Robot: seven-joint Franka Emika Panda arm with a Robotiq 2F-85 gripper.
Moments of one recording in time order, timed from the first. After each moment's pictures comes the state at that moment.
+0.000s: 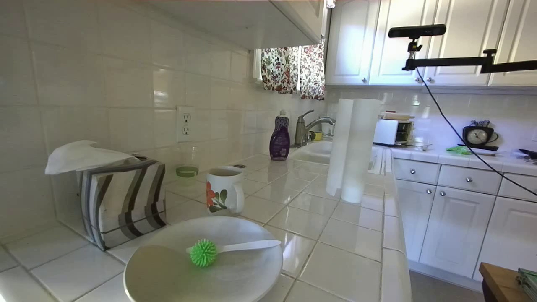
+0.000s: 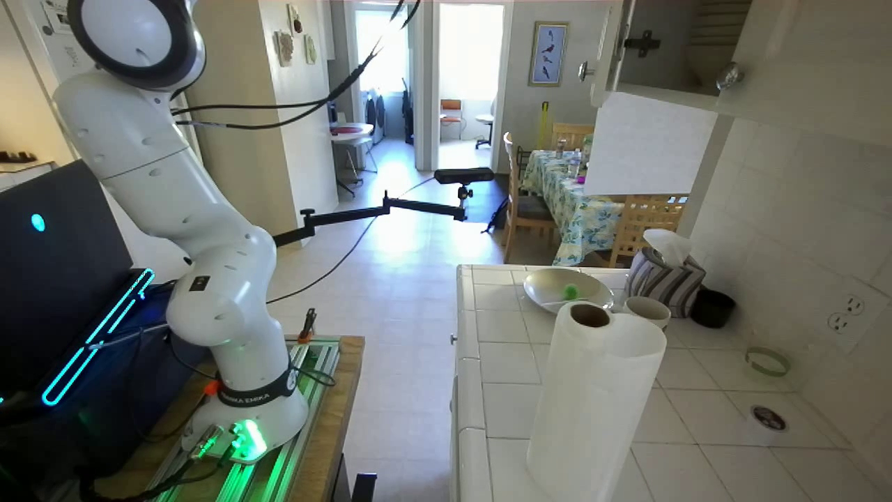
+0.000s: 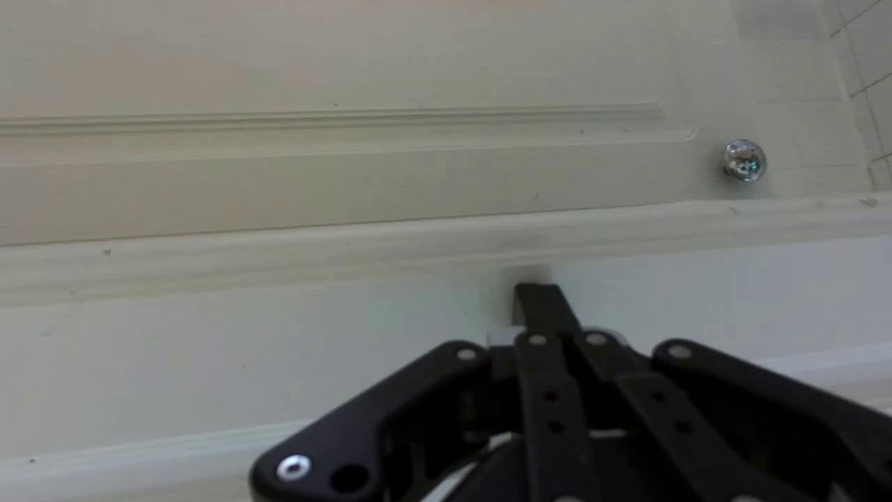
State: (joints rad) arm 0.18 -0.32 0.28 -1.52 -1.13 1.97 -0.44
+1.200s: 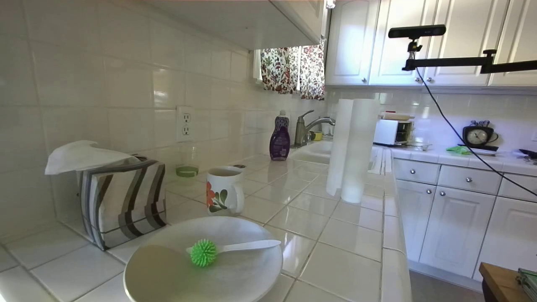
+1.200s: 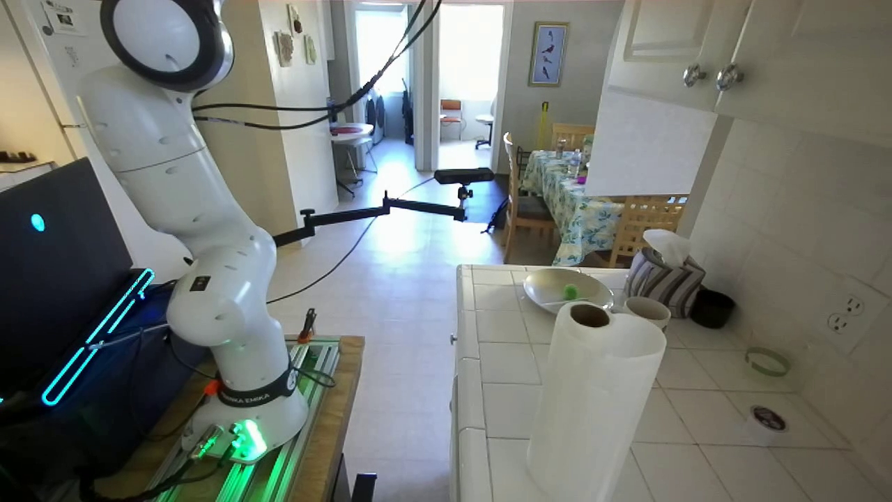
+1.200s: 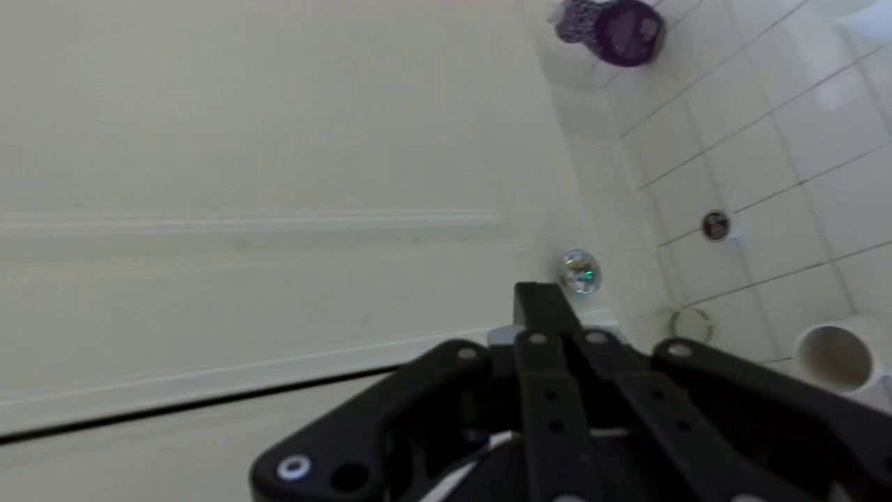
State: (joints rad) arm 0.18 -0.22 0.20 -1.41 -0.91 1.74 -0.64
